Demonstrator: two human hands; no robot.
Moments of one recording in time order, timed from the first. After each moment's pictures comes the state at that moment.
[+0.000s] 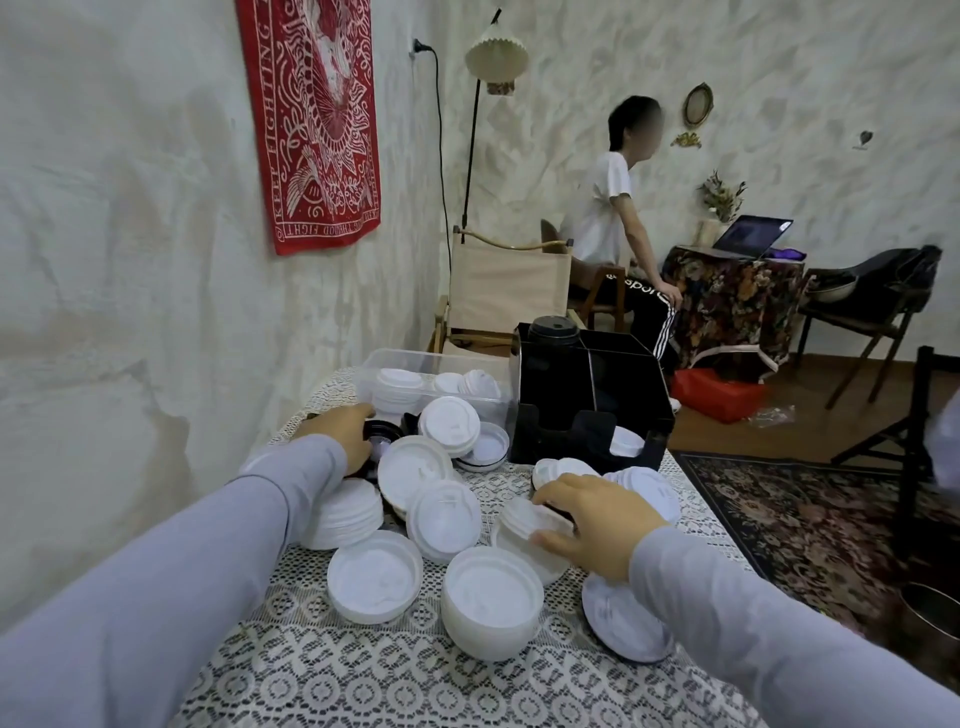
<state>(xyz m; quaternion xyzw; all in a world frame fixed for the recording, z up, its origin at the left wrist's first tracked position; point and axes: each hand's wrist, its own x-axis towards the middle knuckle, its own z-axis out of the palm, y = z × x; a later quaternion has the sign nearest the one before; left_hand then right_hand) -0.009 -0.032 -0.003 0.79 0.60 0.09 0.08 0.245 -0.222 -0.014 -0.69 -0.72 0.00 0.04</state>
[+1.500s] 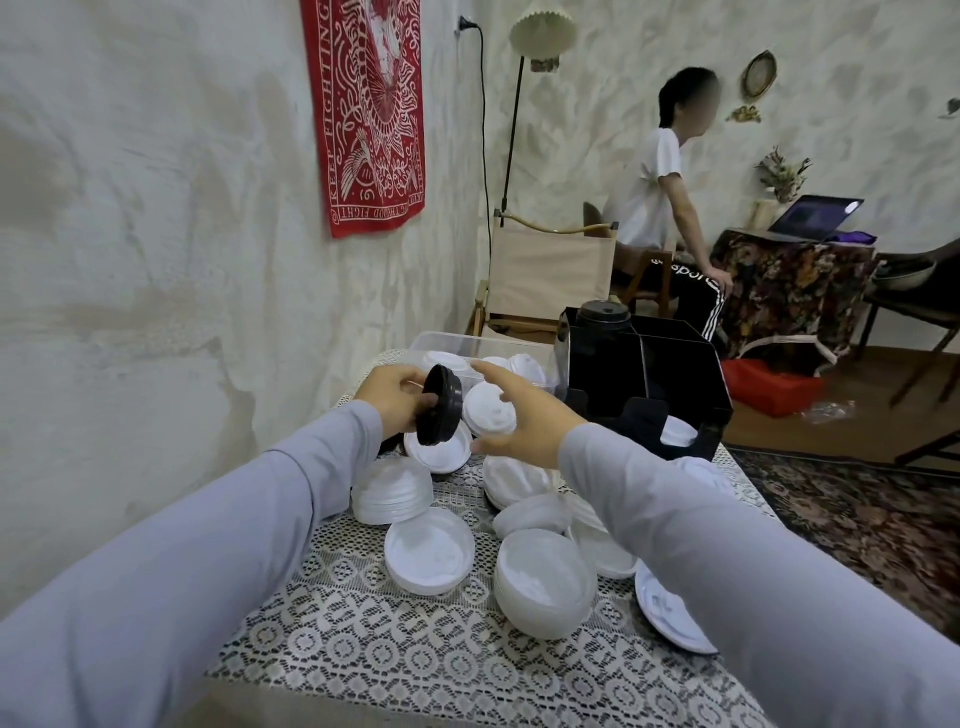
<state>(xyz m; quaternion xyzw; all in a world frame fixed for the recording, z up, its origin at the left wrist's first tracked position) -0.012 -0.070 0.024 0.65 0.49 0.38 0.45 0.163 -0.144 0.032 -0.61 -0.74 0.17 0.23</state>
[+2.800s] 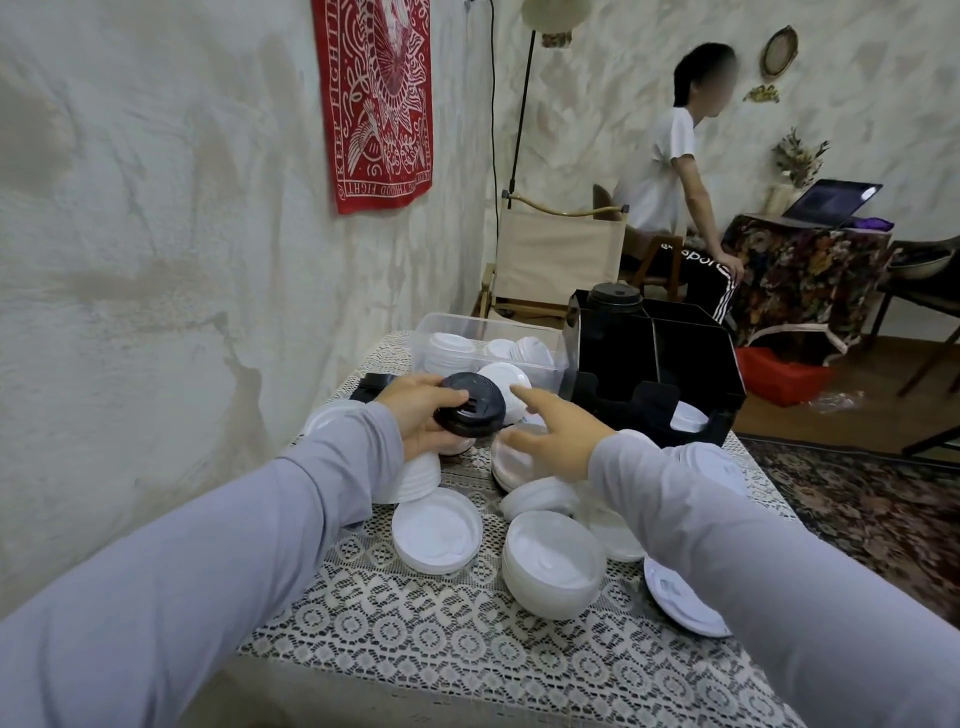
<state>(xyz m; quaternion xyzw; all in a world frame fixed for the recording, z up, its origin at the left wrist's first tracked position) 0.002 -0.102 0.017 0.47 0.42 0.38 0.68 0.180 -0.151 0.004 -0.67 -0.69 0.19 0.20</state>
